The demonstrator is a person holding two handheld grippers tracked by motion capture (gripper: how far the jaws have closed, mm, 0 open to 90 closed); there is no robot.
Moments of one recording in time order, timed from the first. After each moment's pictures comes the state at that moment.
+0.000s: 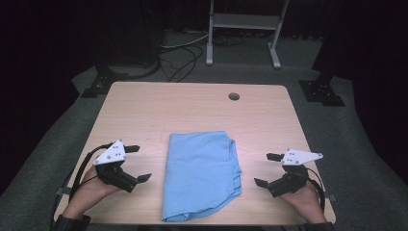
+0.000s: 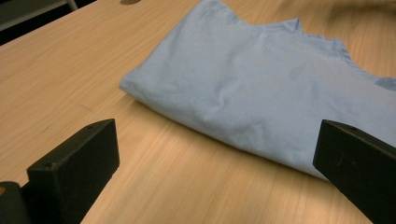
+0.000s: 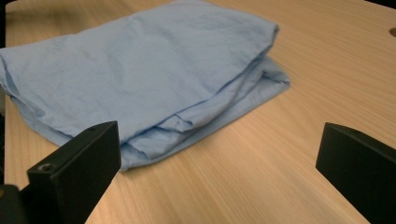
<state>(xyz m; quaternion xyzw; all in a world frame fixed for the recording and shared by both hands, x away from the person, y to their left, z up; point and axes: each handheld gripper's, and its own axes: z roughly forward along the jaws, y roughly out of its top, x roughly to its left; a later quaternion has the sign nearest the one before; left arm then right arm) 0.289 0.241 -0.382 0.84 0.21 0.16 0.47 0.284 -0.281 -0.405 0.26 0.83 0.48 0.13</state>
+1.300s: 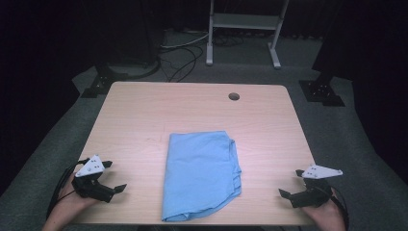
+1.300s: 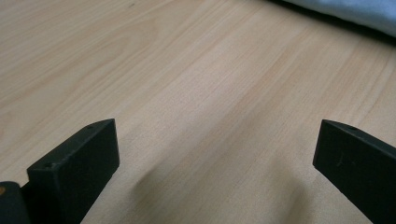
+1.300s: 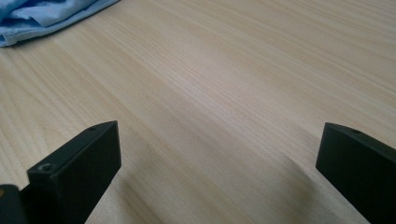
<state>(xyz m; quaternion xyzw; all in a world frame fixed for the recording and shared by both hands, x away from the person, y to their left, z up) 0.276 0.309 -0.438 0.86 0.30 0.17 0.39 0.257 -0.349 -0.447 0.39 0.83 0.37 0.17</state>
